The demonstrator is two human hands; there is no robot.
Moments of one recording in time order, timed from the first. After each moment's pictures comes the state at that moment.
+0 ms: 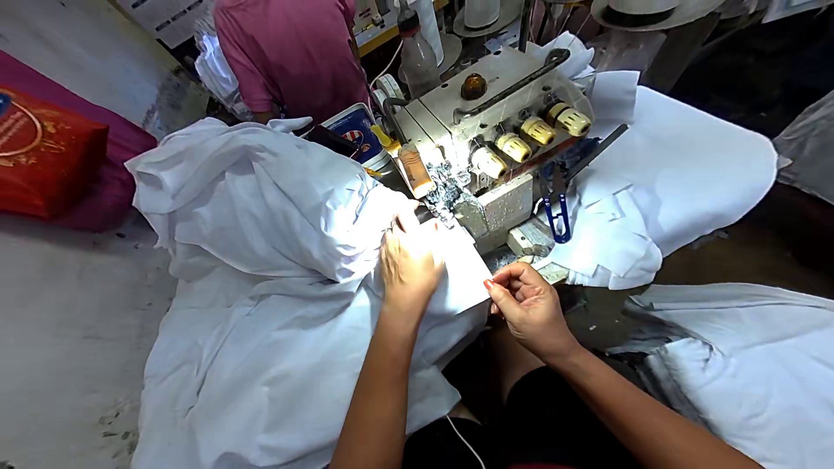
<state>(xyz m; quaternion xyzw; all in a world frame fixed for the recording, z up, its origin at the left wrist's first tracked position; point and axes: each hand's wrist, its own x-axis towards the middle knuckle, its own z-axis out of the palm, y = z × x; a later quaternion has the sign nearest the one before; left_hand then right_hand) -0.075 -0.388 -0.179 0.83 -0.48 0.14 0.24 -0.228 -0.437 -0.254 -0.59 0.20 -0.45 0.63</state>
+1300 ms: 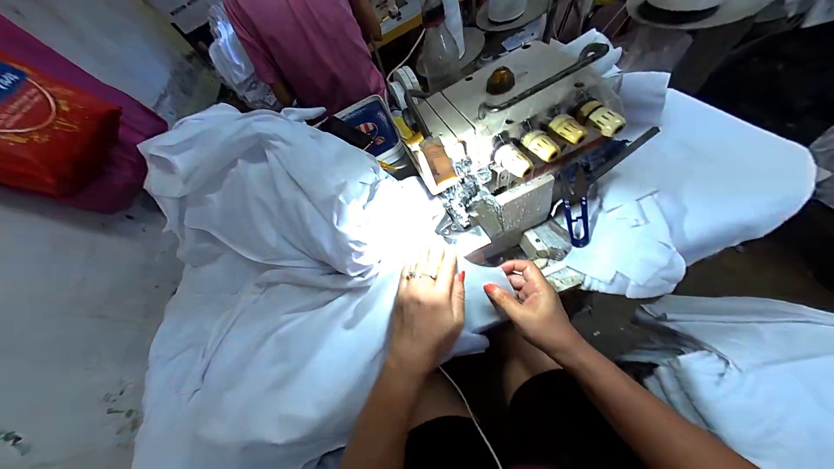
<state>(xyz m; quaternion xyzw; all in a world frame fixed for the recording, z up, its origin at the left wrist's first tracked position) -0.100 -0.340 -0.200 0.77 -0.57 0.16 0.24 -0.226 -0.445 -0.262 -0.66 0.24 -0.35 0.61</state>
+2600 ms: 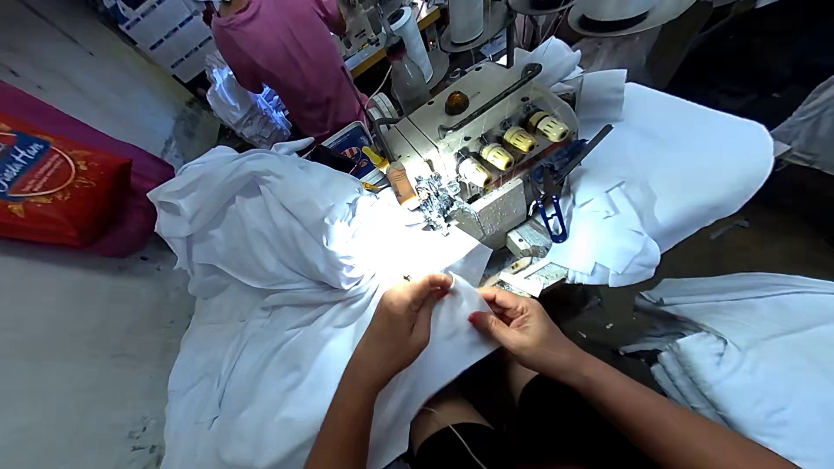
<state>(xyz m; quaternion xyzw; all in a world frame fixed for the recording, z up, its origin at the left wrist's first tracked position) -0.082 -0.333 -0.137 0.63 -0.69 -0.05 0.36 -0.240 -0.429 -0.234 -0.63 0.09 -0.37 0.68</state>
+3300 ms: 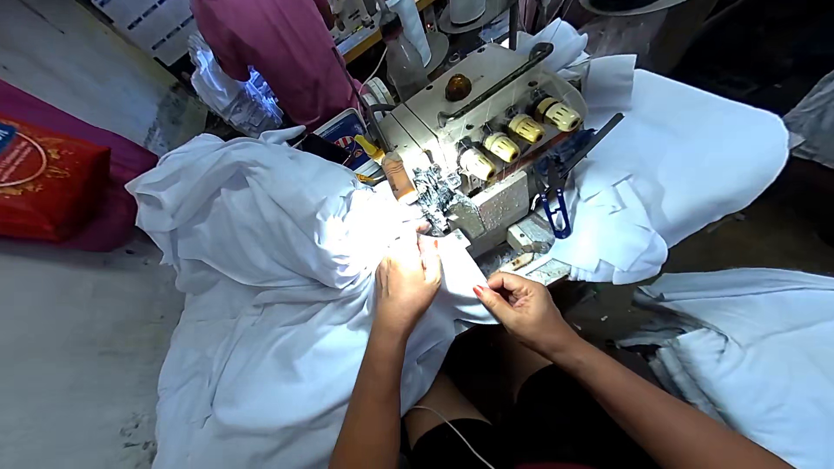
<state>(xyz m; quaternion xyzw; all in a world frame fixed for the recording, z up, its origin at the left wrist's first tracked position) -0.070 -0.376 -0.177 0.81 -0.51 0.03 0.29 -0.229 -0.444 -0.253 -0.67 0.20 -0.41 0.59</state>
